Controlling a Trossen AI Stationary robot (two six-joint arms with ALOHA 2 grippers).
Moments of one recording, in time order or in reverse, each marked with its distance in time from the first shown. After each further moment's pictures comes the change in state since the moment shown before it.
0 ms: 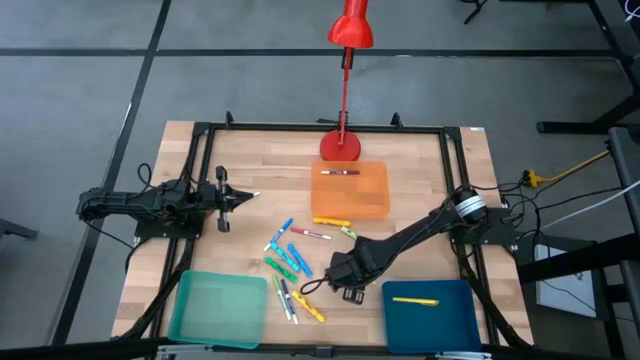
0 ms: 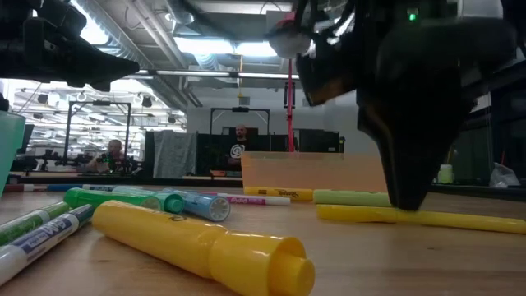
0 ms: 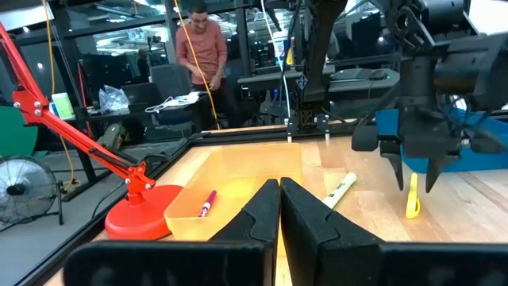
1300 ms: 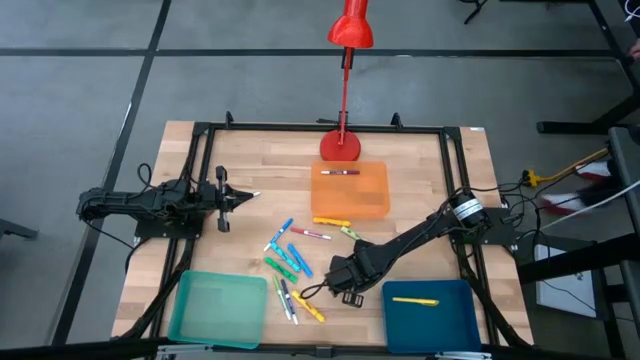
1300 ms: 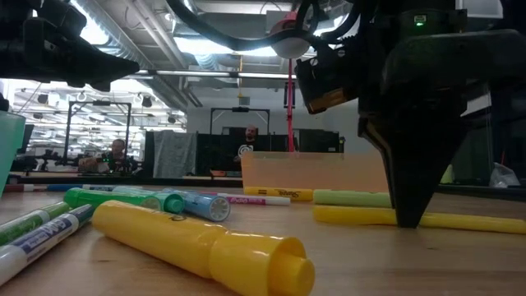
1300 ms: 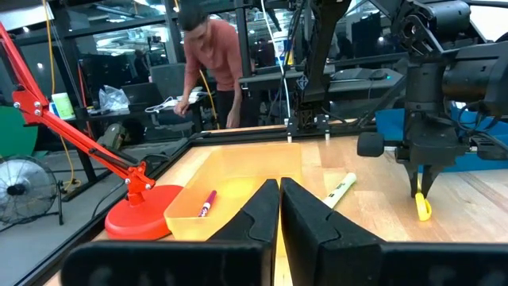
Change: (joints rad) left arm 0.000 0.000 0.000 0.000 0.000 0.000; right arm -0.001 0.053 0.000 0.041 0.022 0.001
